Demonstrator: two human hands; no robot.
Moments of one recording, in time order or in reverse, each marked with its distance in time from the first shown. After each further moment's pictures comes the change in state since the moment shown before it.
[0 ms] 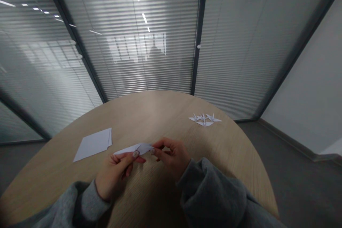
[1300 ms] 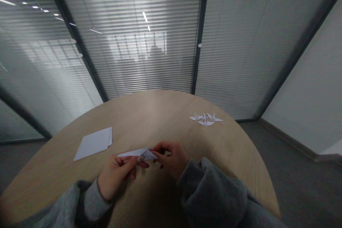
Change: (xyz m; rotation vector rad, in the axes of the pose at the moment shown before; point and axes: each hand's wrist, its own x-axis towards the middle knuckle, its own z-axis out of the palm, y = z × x) left_hand -0.006 0.017 0.008 -0.030 -0.083 0.007; right_hand 0.003 0.007 0.003 -0.089 -0.011 0.141
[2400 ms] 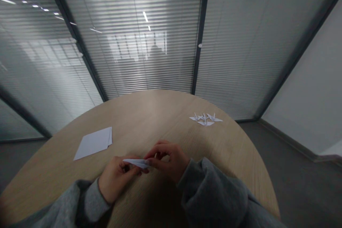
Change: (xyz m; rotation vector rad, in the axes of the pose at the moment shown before) left_hand -0.002 -0.006 -0.009 0.485 -0.082 0.214; right_hand -0.003 -0.008 -0.006 -0.285 -0.159 -0.422
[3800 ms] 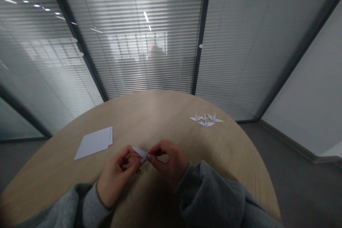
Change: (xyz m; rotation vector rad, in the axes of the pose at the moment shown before) left_hand 0.000 0.003 0.008 -0.263 0.243 -0.052; right_hand -0.002 -0.002 0.015 -0.170 0.252 -0.005
